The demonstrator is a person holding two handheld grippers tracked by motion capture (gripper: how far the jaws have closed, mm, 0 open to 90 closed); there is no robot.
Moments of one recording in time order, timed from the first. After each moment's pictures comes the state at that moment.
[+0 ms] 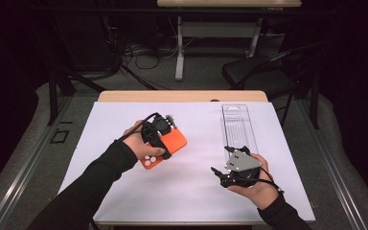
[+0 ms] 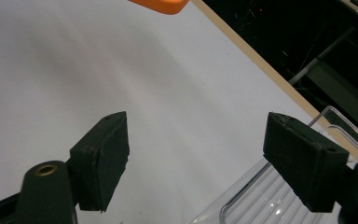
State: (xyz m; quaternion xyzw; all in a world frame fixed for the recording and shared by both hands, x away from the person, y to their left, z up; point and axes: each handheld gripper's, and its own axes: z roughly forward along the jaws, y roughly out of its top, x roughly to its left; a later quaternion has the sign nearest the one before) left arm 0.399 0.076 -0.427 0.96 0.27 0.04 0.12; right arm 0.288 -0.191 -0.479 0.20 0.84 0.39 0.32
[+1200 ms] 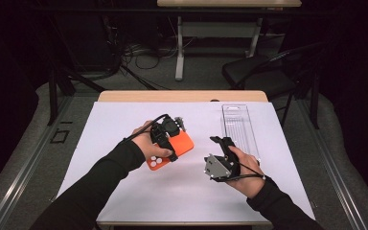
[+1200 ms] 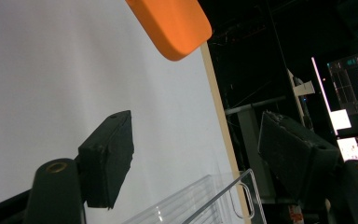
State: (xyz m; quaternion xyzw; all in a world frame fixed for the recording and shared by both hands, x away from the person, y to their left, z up) left arm 0.399 0.052 -0.430 0.97 0.23 0.03 0.09; right arm 0.302 -0.149 -0.476 0.00 0.85 0.25 0.47
